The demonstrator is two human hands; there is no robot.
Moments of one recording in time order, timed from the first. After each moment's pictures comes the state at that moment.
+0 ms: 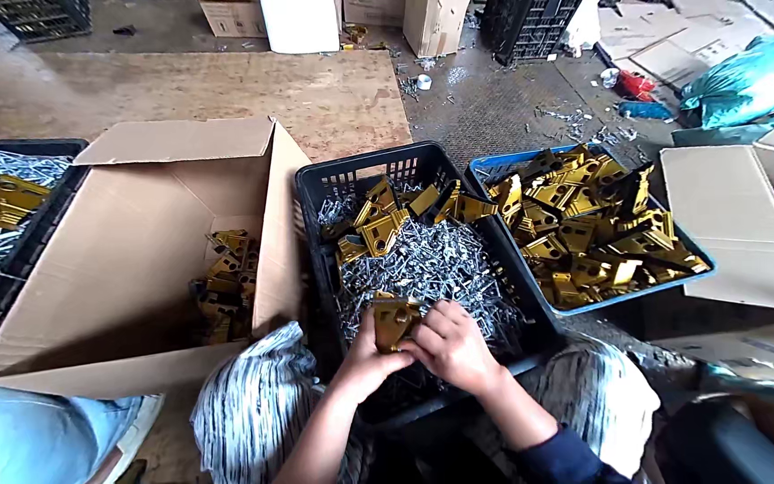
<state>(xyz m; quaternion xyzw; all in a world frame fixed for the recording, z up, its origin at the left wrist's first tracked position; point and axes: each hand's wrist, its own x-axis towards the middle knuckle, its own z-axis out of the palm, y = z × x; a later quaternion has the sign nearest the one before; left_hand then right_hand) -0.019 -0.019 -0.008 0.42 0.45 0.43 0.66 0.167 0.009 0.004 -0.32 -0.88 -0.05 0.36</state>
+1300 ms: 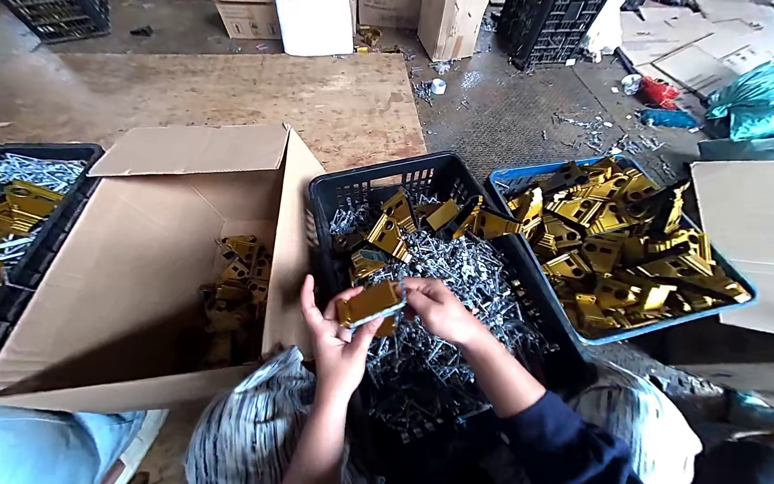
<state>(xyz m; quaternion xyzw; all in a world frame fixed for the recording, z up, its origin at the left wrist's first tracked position) -0.053 0.035 -0.007 0.46 0.41 0.69 0.38 0.118 0.100 0.026 -0.37 -0.64 0.59 0.33</state>
